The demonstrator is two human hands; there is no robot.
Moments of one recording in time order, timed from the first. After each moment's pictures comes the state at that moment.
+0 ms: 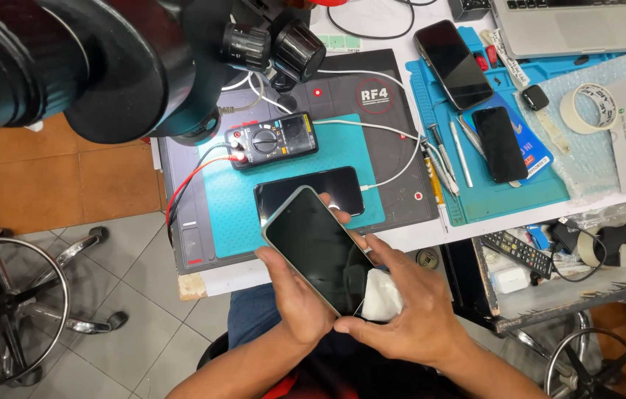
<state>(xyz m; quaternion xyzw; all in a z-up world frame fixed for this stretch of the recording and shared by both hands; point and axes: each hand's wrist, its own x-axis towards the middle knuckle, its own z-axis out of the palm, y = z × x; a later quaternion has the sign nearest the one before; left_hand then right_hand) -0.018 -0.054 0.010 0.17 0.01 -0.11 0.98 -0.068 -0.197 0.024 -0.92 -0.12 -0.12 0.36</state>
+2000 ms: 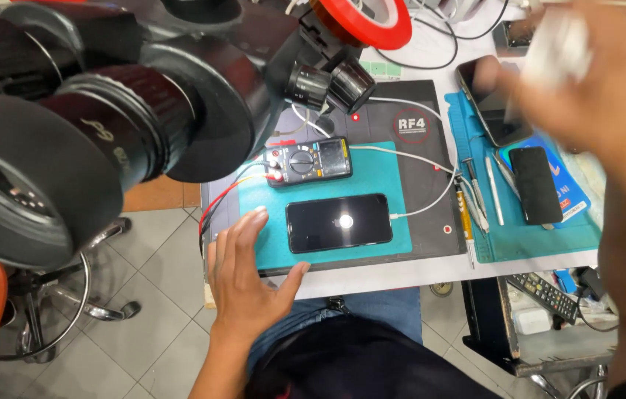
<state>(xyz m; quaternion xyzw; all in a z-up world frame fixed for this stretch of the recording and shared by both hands) 0.020 0.056 -0.009 0.91 -0.10 0.20 0.35 0.169 -0.339 0.117 -0.94 -0.23 -0.25 0.03</state>
